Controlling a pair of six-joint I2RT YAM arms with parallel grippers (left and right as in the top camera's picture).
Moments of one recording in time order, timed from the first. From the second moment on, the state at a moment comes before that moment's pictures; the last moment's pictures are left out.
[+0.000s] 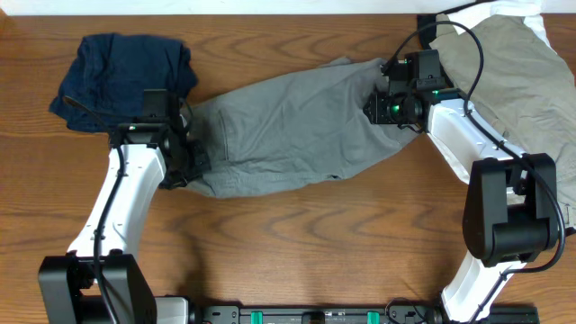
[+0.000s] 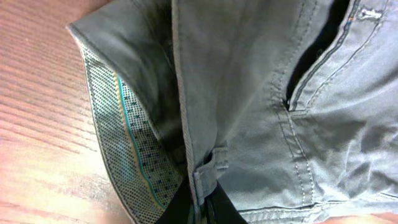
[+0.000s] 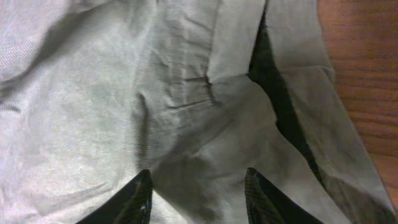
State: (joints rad) left arm 0.01 1.54 1.08 -0.94 0.10 -0.36; right arm 0.13 1.96 1.31 -0.41 -0.29 0.14
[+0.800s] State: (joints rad) left arm 0.21 1.62 1.02 -0.88 0.09 -0.43; right arm 0.13 1.96 1.31 -0.38 -0.24 0.12
